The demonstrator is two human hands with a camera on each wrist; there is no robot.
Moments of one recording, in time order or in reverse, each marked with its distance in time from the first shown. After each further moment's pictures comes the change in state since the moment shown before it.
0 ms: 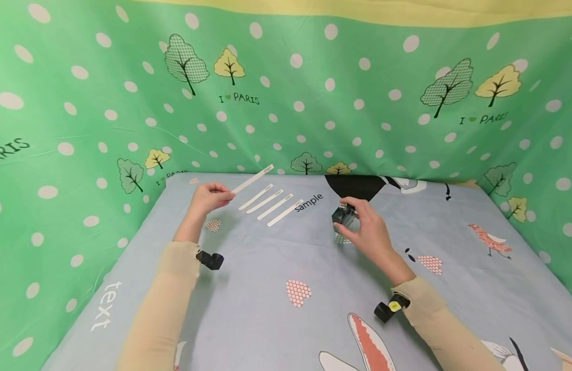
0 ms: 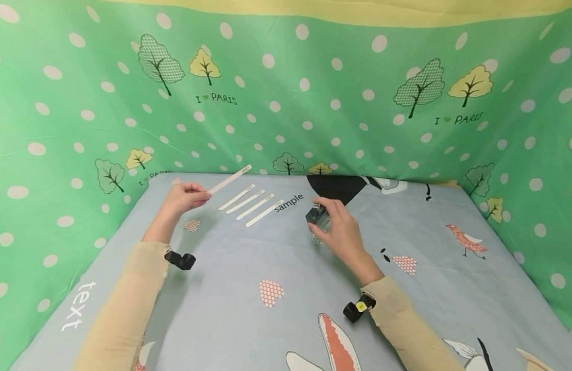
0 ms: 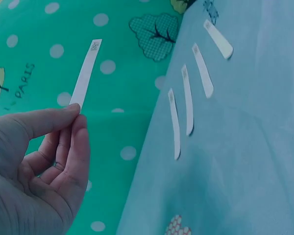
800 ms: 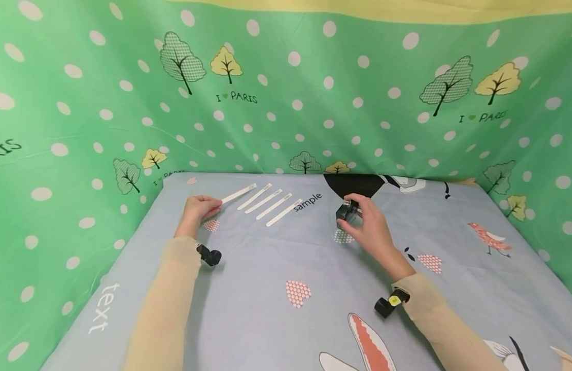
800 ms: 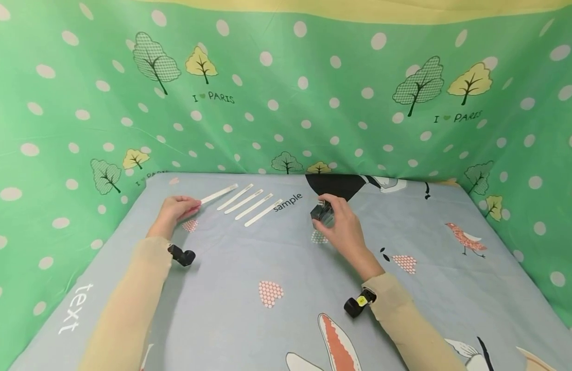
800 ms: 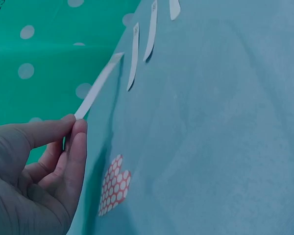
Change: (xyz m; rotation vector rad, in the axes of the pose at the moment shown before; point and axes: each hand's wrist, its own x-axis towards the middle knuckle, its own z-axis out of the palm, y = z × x) left_hand 0.029 -0.047 -0.011 -0.136 0.124 -0.283; right_hand 0.003 0.016 0.005 0.056 -0.009 0.084
